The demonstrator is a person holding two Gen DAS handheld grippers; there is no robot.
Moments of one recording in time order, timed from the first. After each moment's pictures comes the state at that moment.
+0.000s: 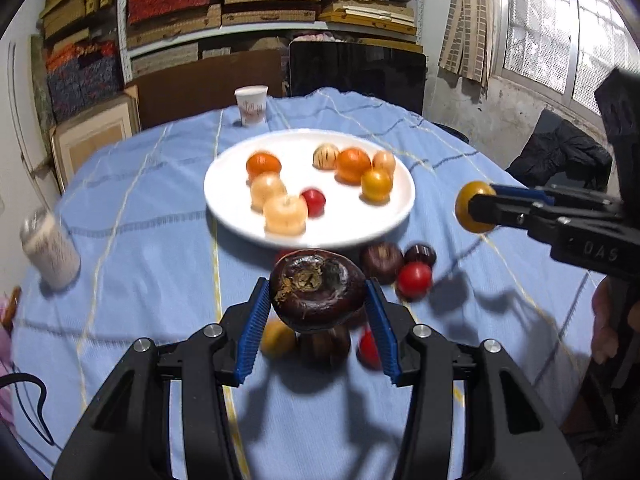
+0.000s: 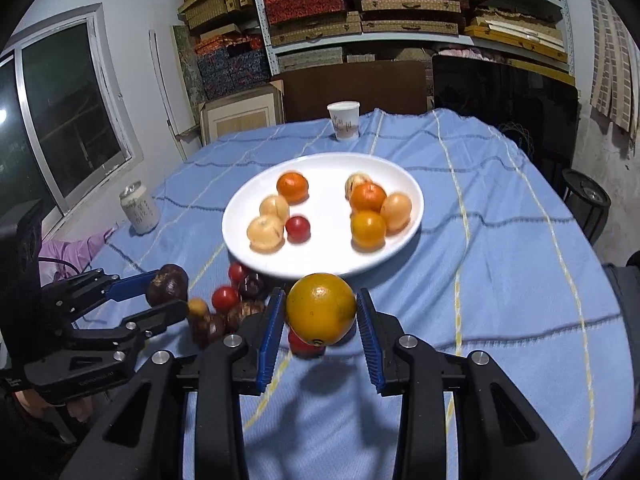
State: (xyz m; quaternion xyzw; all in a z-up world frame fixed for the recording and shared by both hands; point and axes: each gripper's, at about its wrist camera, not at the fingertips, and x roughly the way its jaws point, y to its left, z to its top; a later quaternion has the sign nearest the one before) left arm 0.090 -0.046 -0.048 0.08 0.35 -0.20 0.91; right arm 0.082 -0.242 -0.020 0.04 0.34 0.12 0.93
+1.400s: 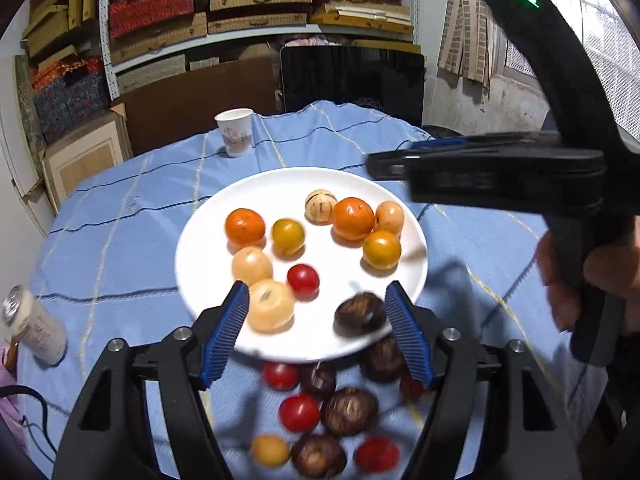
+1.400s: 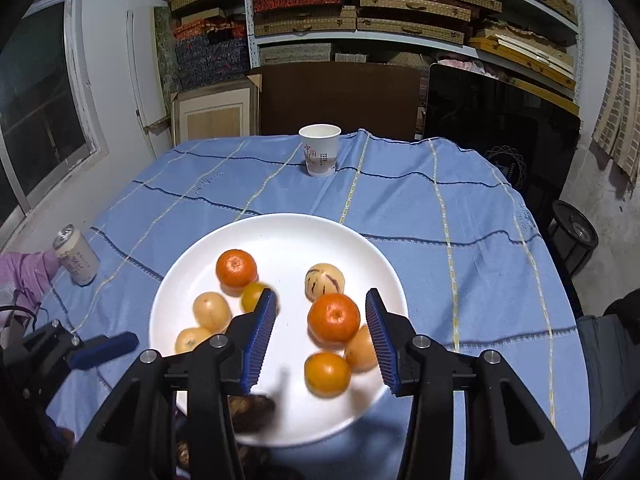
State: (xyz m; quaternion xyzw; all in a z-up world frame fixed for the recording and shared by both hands) left arm 0.150 -0.084 -0.029 0.10 0.34 -0.20 0.91; right arm 0.201 -0.242 0.004 0.01 0.37 0.08 0.93
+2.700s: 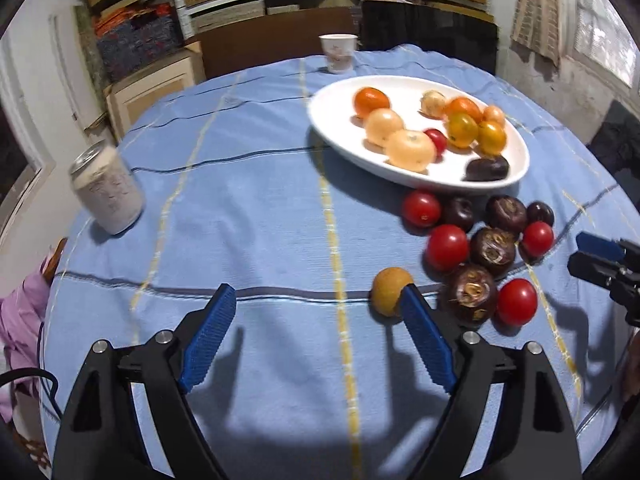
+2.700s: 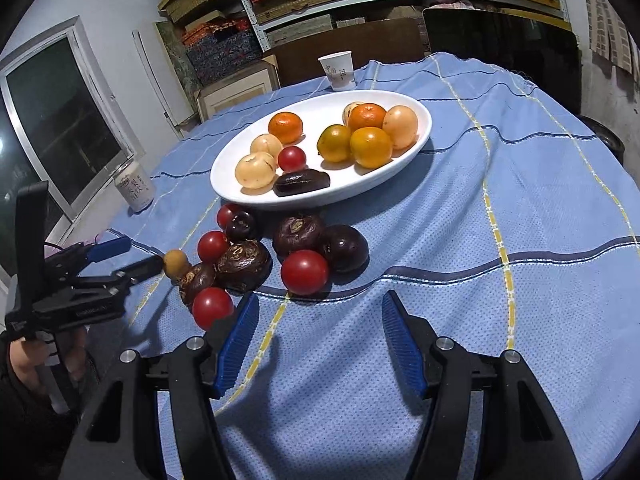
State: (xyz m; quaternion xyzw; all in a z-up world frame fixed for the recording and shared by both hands) left arm 0.111 0.016 -0.083 0.09 0.42 -0.07 0.90; right arm 0.070 -0.246 -0.099 0.11 0.40 0.14 0.90
